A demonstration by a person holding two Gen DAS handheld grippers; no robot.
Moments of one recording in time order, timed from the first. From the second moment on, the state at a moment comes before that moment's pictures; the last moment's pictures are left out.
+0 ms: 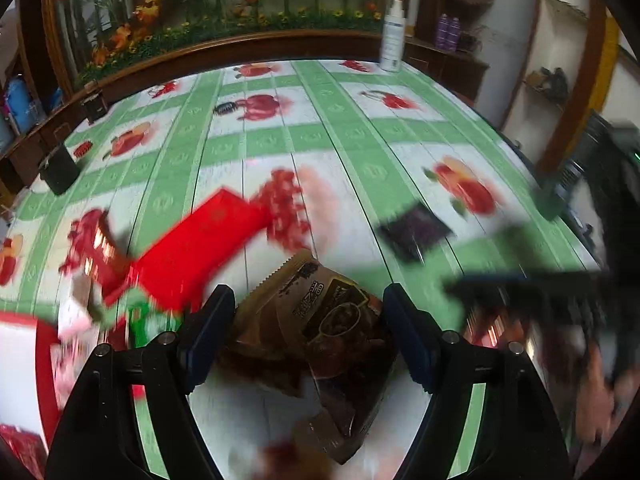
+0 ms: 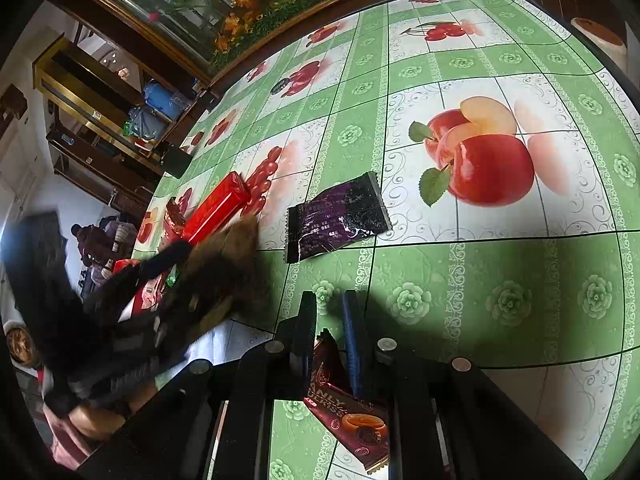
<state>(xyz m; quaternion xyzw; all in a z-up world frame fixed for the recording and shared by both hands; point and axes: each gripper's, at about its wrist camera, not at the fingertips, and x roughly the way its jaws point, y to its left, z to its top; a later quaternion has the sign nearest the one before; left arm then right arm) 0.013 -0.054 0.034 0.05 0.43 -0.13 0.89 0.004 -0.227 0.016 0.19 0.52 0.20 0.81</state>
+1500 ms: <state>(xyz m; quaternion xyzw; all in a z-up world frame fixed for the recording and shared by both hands) -0.085 0.003 0.020 -0.07 0.45 -0.15 0.88 -0.034 -0.183 0.018 0.23 0.47 0.18 0.83</state>
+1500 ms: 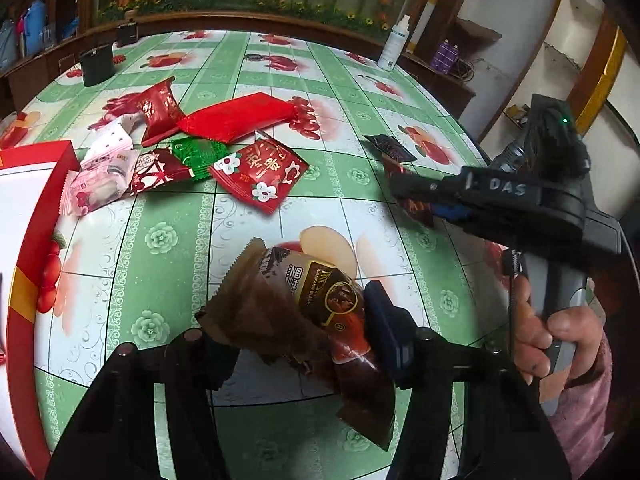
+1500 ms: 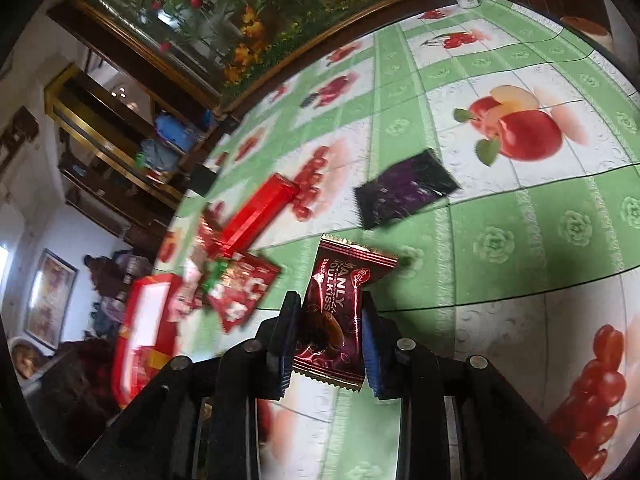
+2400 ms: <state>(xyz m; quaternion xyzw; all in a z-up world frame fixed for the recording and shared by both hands) -0.162 0.046 0.058 0.00 0.35 -0.11 0.93 -0.069 -0.155 0.054 0.17 0.37 0.24 0.88</state>
